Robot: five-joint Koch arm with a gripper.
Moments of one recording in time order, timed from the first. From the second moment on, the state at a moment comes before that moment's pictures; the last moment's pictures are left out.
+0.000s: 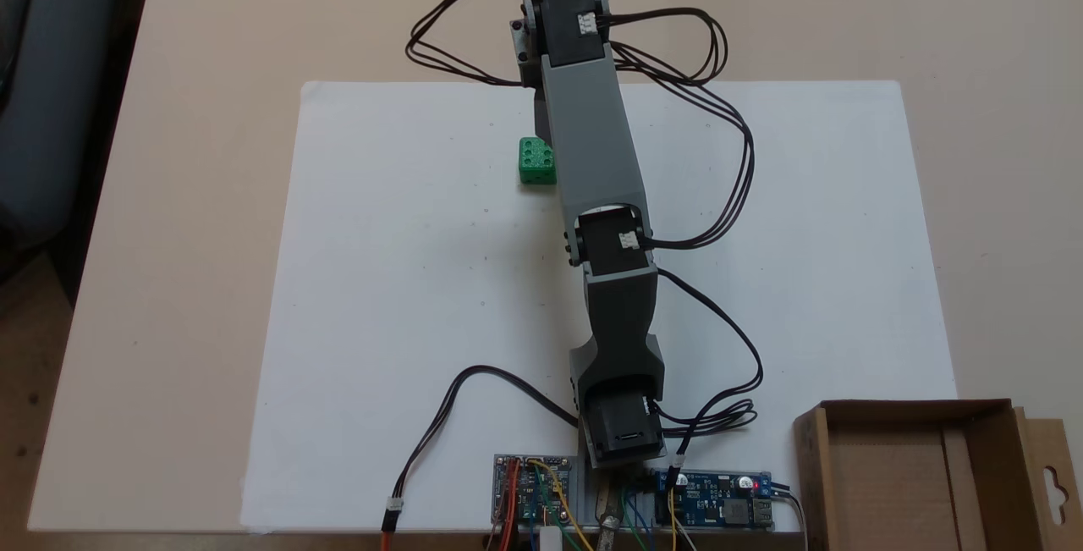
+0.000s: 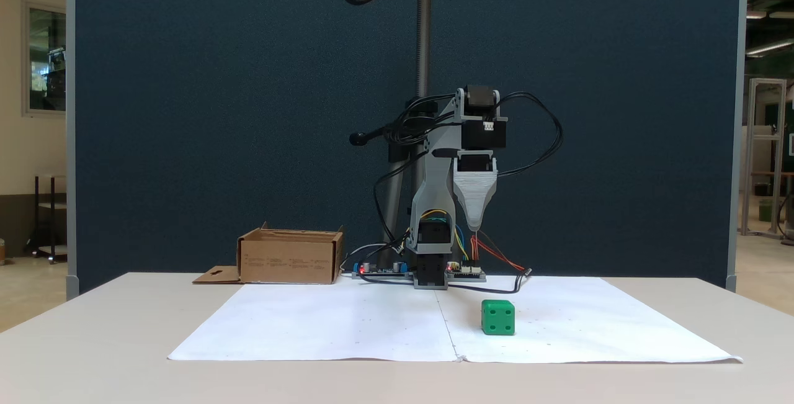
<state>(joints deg) -11.5 72.2 50.9 79.3 18.5</state>
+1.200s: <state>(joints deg) -14.4 72.2 68.0 63.5 22.2</state>
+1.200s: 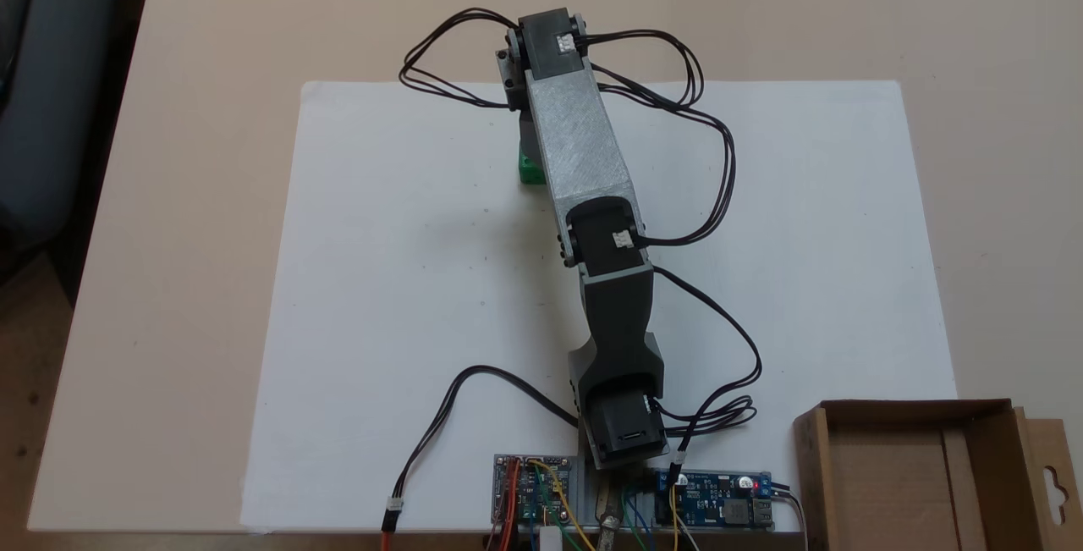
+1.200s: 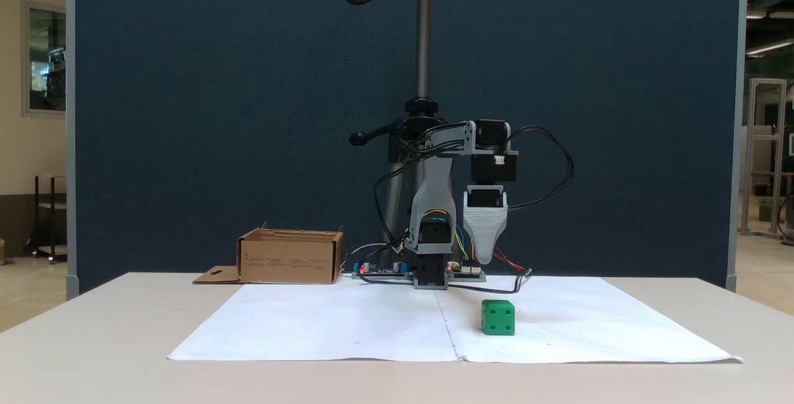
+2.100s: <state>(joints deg) -19.0 68.6 70.7 58.4 23.4</state>
